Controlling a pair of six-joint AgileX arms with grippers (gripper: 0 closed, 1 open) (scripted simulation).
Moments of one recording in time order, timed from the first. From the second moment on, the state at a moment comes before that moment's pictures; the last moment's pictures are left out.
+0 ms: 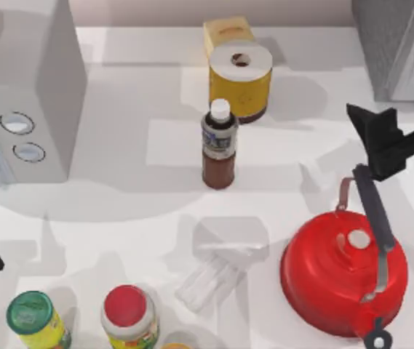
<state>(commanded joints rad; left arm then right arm) 0.00 0.00 0.00 0.00 0.00 0.00 0.38 1.07 0.70 -0.02 -0.10 -0.08</state>
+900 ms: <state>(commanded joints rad) 0.00 0.00 0.00 0.00 0.00 0.00 0.56 1.69 1.02 -0.04 -0.16 -0.12</state>
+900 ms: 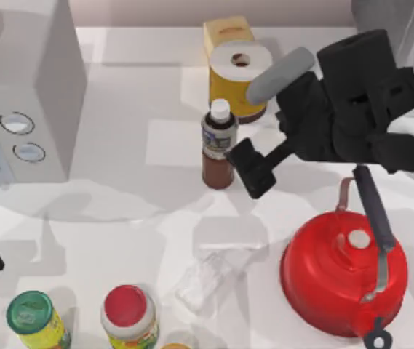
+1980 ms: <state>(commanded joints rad) 0.00 0.00 0.00 0.00 0.00 0.00 0.60 2.07 1.24 0.12 -0.12 -0.10</state>
